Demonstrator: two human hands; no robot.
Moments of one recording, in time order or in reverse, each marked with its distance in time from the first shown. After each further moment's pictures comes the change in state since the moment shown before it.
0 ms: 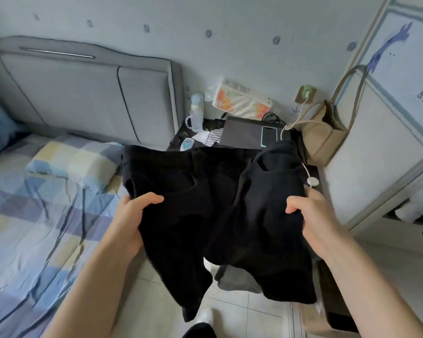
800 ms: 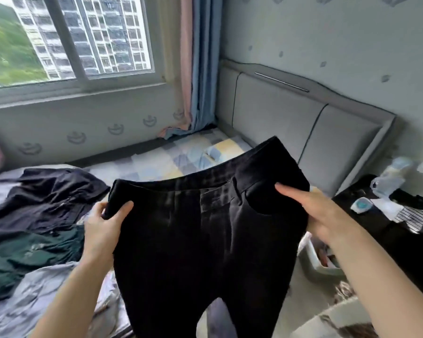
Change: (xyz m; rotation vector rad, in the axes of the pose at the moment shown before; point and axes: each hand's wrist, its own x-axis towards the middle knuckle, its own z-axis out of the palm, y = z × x) left_hand -0.128 0.017 -0.402 -0.033 1.025 0.462; right_hand -0.050 -0.036 0.387 -0.169 -0.888 0.096
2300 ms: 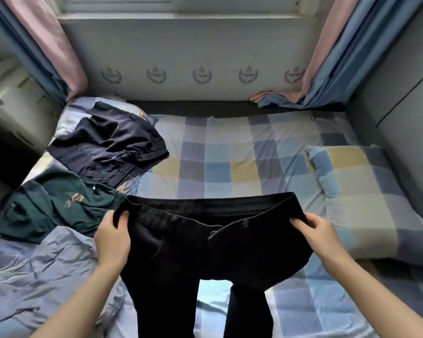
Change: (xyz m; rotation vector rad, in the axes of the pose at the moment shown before) left_hand 0.379 -0.180 0.067 0.612 0.642 -0.198; right_hand 0.605 0.072 0.158 -0.643 -0.265 -0.033
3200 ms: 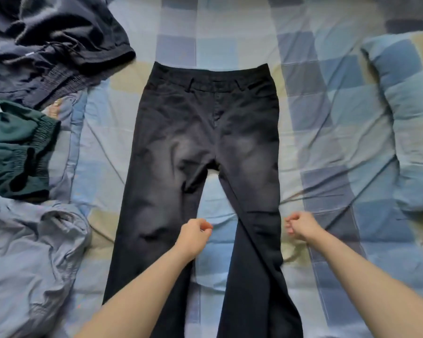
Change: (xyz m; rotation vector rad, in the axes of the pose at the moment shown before) left_hand -0.051 -0.268 0.343 0.266 -0.974 -0.163; right_hand 0.188 0.391 0.189 -0.392 -0.194 0.617
